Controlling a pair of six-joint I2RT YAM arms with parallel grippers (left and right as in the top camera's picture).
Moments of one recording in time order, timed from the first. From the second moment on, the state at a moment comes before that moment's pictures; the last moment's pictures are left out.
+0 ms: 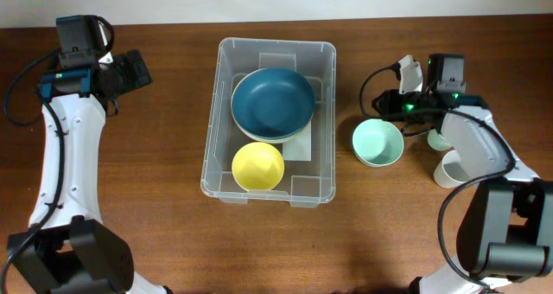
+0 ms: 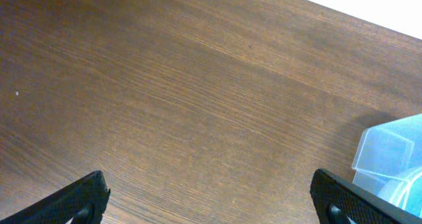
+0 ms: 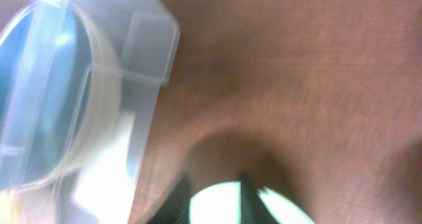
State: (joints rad) left arm 0.15 1.74 1.64 -0.80 -0.11 -0.19; right arm -0.11 1.79 1.27 -0.52 -0.49 -0.02
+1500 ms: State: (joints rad) left arm 0.15 1.74 1.64 -0.81 -0.11 -0.19; right arm -0.11 1.95 1.23 -0.45 -0.27 -0.40
